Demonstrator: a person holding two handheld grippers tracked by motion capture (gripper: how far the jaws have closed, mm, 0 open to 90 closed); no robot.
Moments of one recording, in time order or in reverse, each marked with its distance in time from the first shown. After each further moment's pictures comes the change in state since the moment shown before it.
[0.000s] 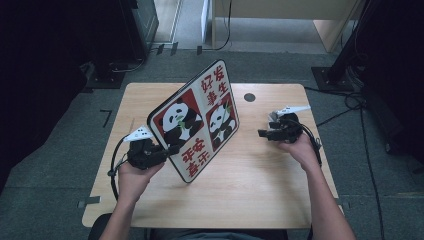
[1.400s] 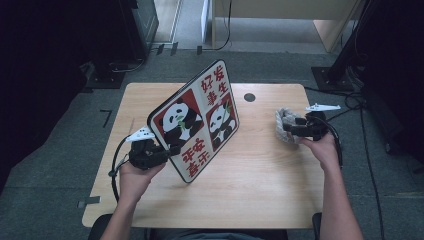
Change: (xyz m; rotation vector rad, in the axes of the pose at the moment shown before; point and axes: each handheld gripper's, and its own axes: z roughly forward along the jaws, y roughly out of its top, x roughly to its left) left arm -0.001 -0.001 0.004 0.011 0.002 0.001; right arm -0.055 -0.018 -0.047 -0.067 -0.169 0.075
